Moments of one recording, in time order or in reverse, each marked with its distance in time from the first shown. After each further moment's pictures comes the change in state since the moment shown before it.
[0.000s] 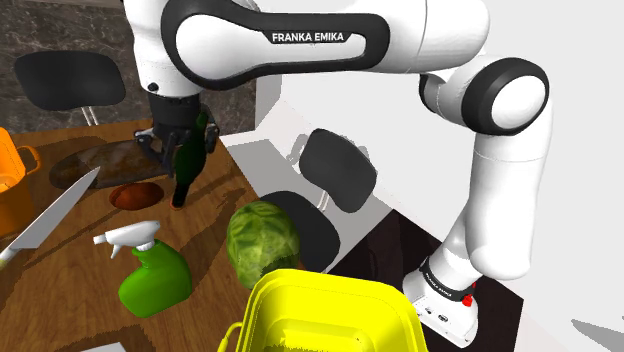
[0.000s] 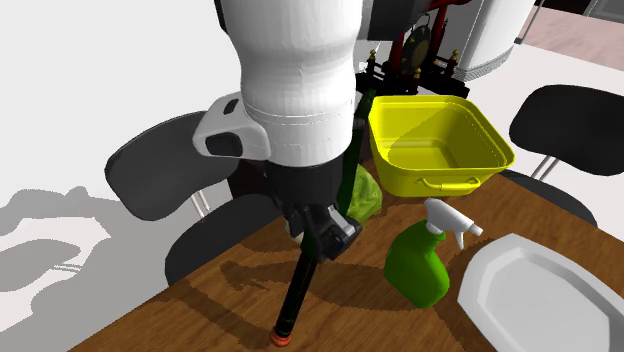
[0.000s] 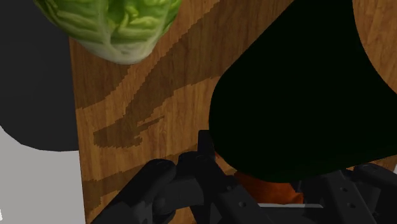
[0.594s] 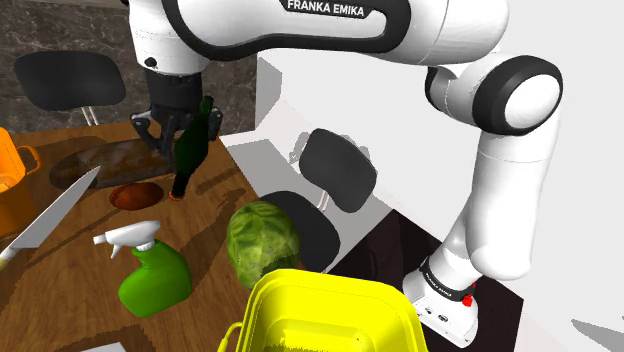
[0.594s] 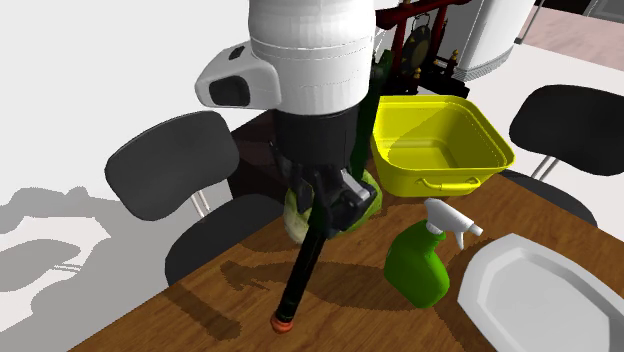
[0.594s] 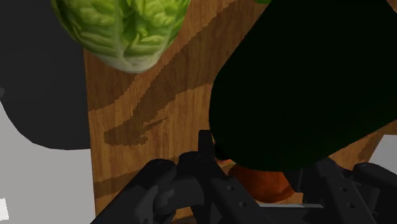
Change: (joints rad) arm 0.008 -0.035 0.012 0.050 0.015 -0.082 0.010
